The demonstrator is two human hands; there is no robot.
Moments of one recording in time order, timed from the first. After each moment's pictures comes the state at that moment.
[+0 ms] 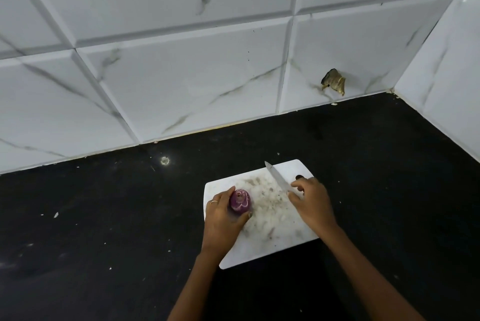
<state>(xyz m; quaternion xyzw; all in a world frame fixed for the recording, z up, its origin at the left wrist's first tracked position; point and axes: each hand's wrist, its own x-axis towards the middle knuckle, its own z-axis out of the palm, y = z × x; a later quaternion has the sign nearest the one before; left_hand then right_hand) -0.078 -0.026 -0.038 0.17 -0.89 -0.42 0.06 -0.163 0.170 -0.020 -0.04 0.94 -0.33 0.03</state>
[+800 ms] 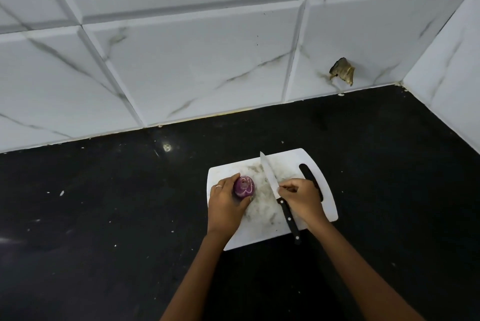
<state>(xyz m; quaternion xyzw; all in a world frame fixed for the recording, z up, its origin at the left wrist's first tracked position) -0.081 -0.023 -0.045 0.16 -0.90 -0.39 0.09 -0.144 0.147 -0.017 0.02 0.87 -0.47 0.12</state>
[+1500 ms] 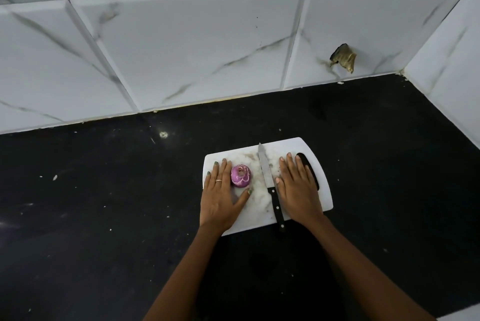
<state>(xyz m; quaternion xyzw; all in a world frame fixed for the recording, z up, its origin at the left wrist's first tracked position) -0.067 -0.024 -0.060 0.10 -0.97 -0.24 0.03 -0.139 0.163 -0.061 -0.19 0.98 -0.09 0.03</state>
